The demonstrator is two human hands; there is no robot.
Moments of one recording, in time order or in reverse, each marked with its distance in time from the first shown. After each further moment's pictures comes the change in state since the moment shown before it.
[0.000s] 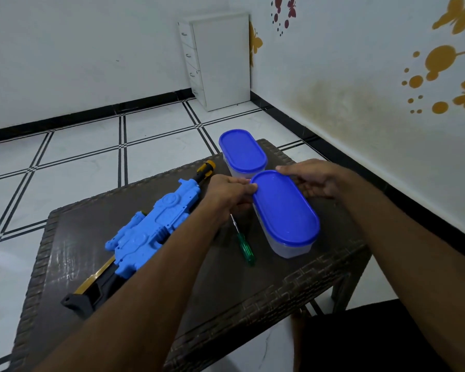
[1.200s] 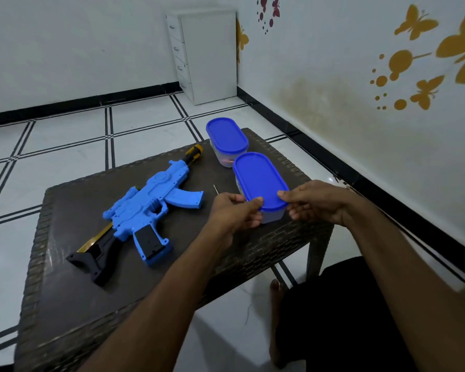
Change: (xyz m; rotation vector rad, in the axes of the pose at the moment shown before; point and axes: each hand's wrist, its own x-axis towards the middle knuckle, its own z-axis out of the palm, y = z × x) left_hand -0.098 -0.052 0.035 -0.225 -0.059 -0.064; right_hand -0.103 0.068 -0.003 0.066 -0.104 0.016
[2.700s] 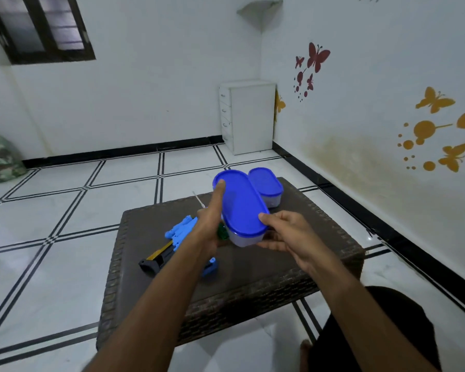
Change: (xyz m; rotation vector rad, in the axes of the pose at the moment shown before) left_hand -0.048 0.046 -0.101 -0.234 0.153 0.122; right_hand -0.067 -0.041 0.126 0.292 0.053 -0.357
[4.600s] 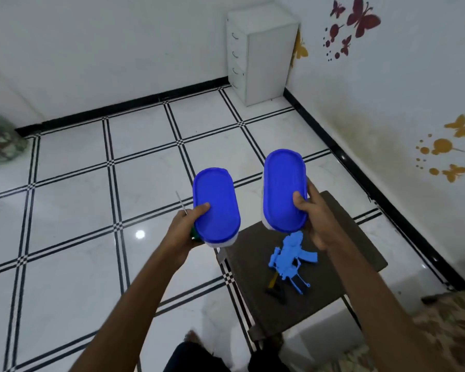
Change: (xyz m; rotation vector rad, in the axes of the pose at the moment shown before) left_hand -0.034 0.520 -0.273 0.164 -0.083 -0.292; right_hand 0.080 -0.403 0.320 0.141 0.135 0.155
